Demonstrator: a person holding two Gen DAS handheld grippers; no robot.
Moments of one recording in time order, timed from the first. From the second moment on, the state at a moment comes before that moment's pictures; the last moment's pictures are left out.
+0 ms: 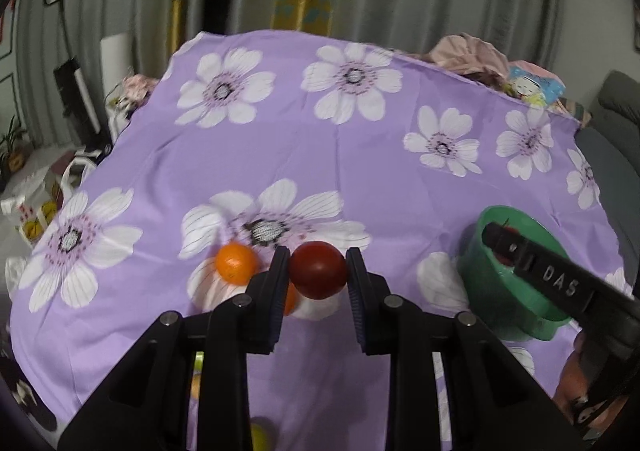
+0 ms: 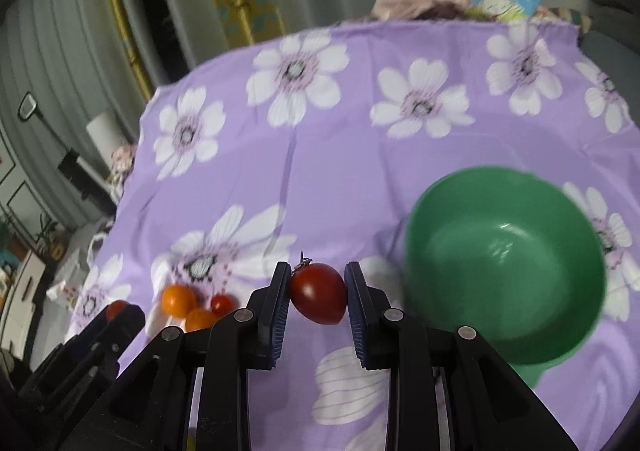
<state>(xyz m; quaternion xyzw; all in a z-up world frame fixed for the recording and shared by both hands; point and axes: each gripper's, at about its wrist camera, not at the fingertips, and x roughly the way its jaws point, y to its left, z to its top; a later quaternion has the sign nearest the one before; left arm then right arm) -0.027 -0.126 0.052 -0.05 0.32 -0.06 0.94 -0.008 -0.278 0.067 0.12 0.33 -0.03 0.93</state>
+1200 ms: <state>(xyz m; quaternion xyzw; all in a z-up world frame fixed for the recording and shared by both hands) 0.014 -0.306 0.020 0.01 0.41 -0.22 0.88 -0.027 -0.436 0.034 0.26 0.38 -0.15 0.88</state>
